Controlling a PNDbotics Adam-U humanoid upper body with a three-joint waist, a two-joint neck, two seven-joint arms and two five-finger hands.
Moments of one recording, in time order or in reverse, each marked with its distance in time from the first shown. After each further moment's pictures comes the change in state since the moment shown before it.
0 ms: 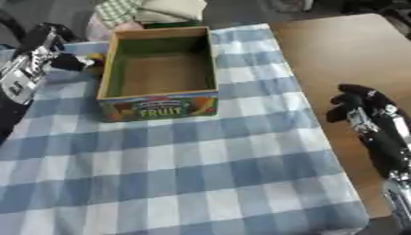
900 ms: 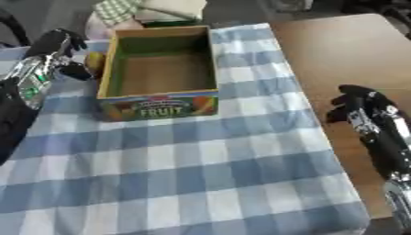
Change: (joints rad) left arm 0.014 -0.061 0.138 -0.023 -0.360 -0.009 -0.122; right arm -0.001 0.001 0.000 0.000 0.000 -0.002 0.006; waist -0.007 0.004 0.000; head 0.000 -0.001
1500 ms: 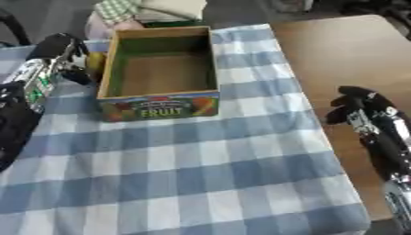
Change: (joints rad) left arm 0.009 -0.017 0.043 -0.014 -0.100 -0.014 -0.008; right arm 0.000 0.000 0.000 0.000 0.000 -0.002 0.002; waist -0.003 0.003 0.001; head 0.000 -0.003
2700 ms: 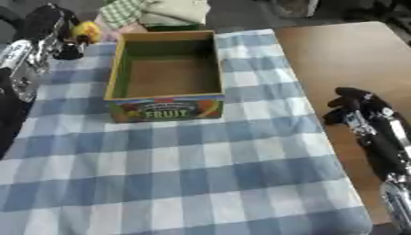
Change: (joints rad) left arm 0.002 0.028 -0.051 -0.227 0.060 -0.046 0.038; right arm 0.011 0.000 -0.004 0.001 0.000 -0.002 0.002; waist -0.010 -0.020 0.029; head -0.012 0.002
